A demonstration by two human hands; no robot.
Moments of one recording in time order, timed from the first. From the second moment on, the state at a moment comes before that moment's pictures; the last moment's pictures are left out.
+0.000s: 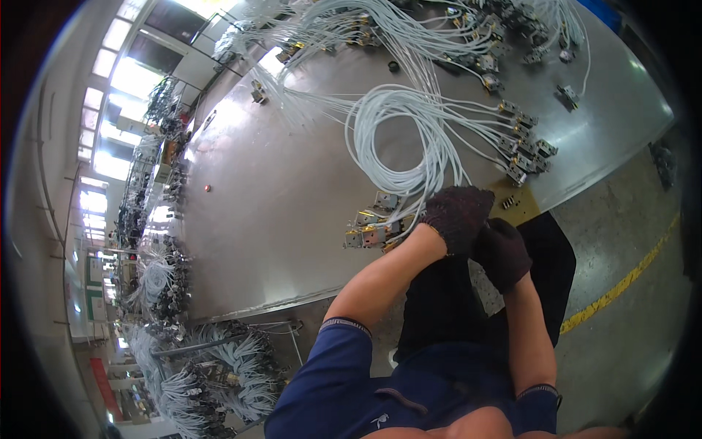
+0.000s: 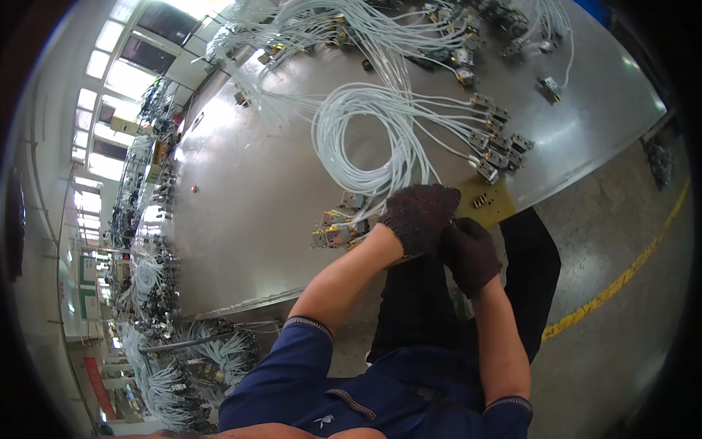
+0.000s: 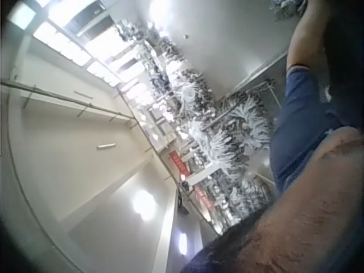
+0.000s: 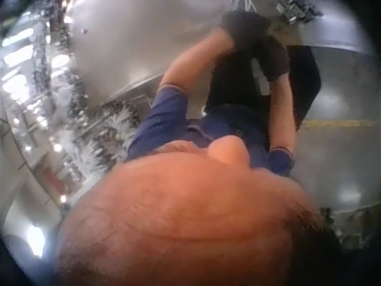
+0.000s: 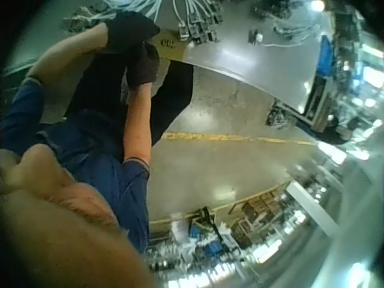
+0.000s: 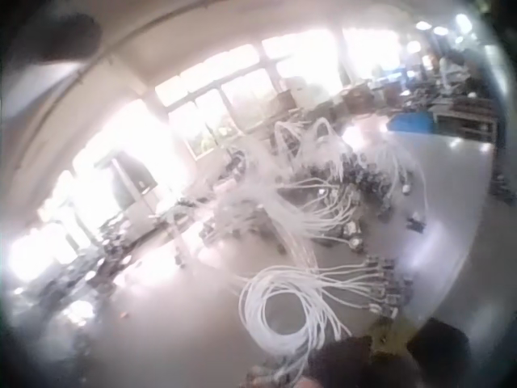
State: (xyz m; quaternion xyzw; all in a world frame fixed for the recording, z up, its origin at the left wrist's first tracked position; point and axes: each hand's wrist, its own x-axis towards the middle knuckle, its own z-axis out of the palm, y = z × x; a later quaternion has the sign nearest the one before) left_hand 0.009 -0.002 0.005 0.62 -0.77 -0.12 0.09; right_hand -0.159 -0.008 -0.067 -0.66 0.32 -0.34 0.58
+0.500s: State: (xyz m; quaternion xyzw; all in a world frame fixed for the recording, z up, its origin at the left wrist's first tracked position) left_hand 0.006 -0.010 0.016 0.62 -0.77 -0.15 0.00; right_hand -0.170 -0.004 -0.049 -0.77 0.30 -0.32 0.47
